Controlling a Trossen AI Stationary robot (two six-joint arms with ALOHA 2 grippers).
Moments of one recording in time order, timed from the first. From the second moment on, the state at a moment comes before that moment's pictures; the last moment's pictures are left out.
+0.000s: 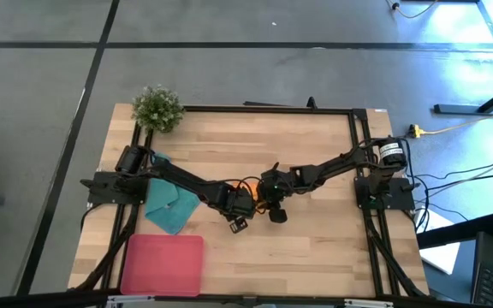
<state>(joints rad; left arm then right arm) -0.21 2.01 1.34 -0.72 -0.15 -0.76 0.04 1.85 0.86 0.13 -0.21 -0.03</state>
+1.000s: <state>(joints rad) -0.21 2.01 1.33 -0.69 -0.17 -0.75 0.31 1.62 0.89 -0.35 0.05 -0.22</state>
